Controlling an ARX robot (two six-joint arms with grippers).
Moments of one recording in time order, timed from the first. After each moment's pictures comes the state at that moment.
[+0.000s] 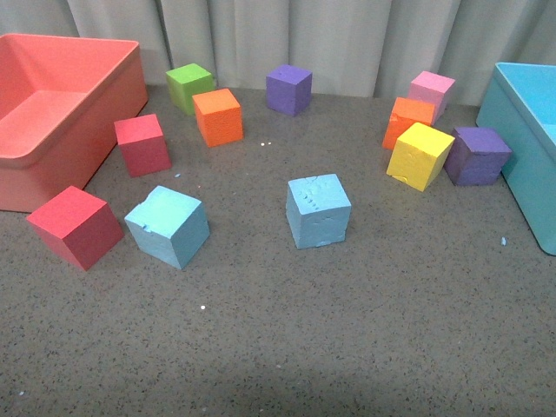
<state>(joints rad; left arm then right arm) 0.00 0.00 0.02 0.00 0.00 0.00 0.00 0.18 0.00 0.19 0.00 0.00</state>
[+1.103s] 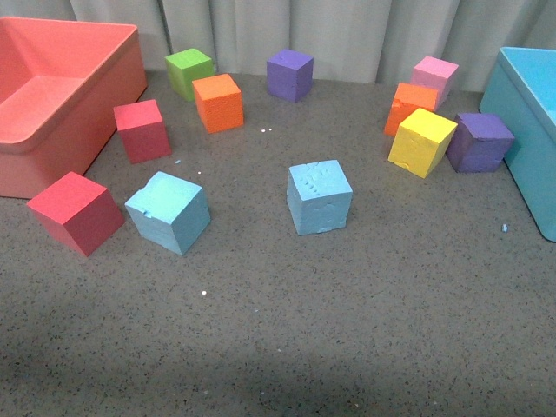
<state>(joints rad) -0.07 0.70 0.26 0.02 0.14 0.04 0.00 0.00 0.00 0.00 0.00 0.00</state>
